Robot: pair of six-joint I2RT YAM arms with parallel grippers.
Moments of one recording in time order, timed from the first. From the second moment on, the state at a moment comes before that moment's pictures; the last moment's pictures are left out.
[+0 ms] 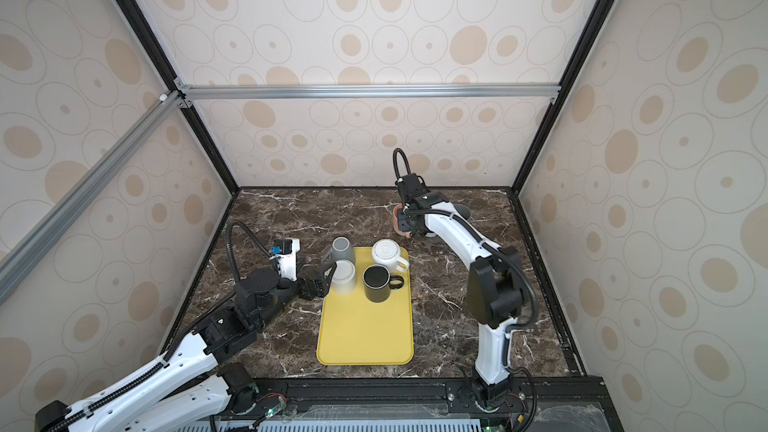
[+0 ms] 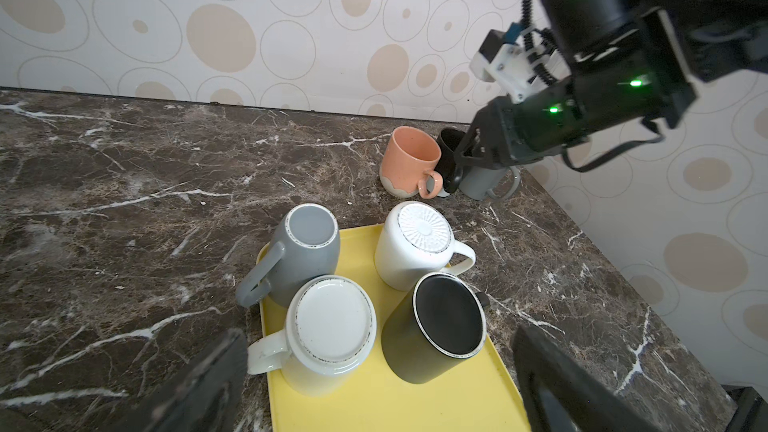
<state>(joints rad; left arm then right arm) -0.75 0.78 0.59 -0.10 -0.25 -0.43 0.44 1.84 1.65 -0.81 0.17 0.26</state>
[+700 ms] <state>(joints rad) -0.75 0.77 0.56 -0.11 -0.22 -0.42 0.55 1.33 1.10 -0.77 -0.25 -0.44</state>
